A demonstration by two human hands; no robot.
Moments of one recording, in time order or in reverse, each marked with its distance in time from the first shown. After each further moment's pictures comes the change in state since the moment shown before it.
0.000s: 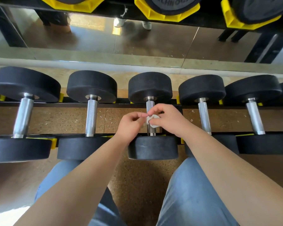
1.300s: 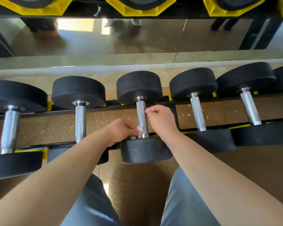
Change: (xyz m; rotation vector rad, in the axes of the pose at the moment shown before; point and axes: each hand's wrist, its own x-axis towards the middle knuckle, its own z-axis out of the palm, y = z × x) left_hand 0.017 0.019 -0.017 0.484 -0.331 -0.339; right_hand 0.003 0.011 0.020 0.216 0.350 0.209
